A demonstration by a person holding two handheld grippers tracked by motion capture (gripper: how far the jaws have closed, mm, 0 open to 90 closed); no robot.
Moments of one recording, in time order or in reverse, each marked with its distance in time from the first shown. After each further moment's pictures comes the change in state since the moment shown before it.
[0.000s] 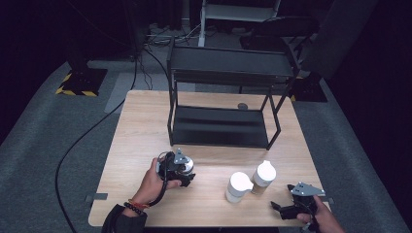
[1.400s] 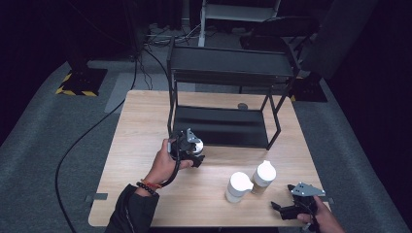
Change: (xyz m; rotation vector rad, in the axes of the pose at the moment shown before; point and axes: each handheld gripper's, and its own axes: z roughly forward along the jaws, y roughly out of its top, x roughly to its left) left arm 0.007 0.074 0.003 0.011 0.046 -0.017; right arm 0.000 -0.001 0.000 -0.003 0.001 -0.002
